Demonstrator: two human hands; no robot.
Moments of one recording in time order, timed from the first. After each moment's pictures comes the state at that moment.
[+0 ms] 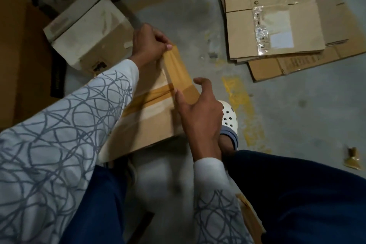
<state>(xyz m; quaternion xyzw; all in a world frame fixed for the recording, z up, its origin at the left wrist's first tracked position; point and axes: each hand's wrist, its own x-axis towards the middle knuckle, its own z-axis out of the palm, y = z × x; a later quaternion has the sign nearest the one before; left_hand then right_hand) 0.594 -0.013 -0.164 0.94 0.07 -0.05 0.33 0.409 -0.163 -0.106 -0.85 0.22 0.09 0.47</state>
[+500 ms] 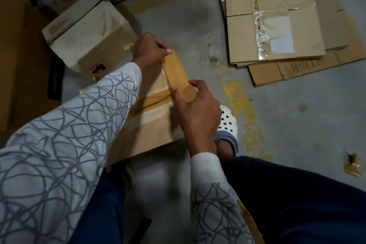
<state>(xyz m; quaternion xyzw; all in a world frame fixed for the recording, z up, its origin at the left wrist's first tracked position) 0.610 -0.001 -0.195 0.95 0.10 -0.07 0.30 0.427 -0.155 -0.114 -0.86 0.23 0.09 0.45</state>
